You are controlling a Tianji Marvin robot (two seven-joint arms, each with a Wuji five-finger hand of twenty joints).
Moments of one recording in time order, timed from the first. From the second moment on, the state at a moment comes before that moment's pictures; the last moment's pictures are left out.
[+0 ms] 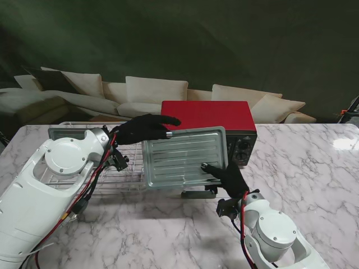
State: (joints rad) left arm 1.25 -1.06 -1.21 -1.73 0.04 0.04 -0.51; right arm -1.77 -1.21 1.27 -1.87 0.35 0.11 -0.08; left_hand 0.91 -0.18 0.01 0.03 0.49 0.10 0.15 0.41 0.41 0.14 0.06 0.24 0.39 0.26 0.16 0.38 0.07 0.33 0.47 0.41; right_hand 0.81 -0.48 0.91 -0.27 0.70 0.08 0.98 0.50 1.03 0.20 0.91 0.66 1.24 0.20 0.95 0.57 1.06 0.35 1.57 0.58
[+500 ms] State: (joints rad) left arm 1.35 -1.07 -1.38 -1.76 0.10 -0.02 -0.40; right arm -1.86 -1.21 1.36 -1.97 0.41 0.23 -0.08; left_hand 0.87 -0.15 0.01 0.03 0.49 0.10 0.15 0.41 0.40 0.14 0.05 0.22 0.39 0.25 0.16 0.37 0.07 0.33 0.41 0.42; right_hand 0.81 -0.48 0.91 -0.27 0.70 0.09 0.98 0.50 1.03 0.21 0.93 0.66 1.25 0.20 0.98 0.58 1.07 0.35 1.58 0.59
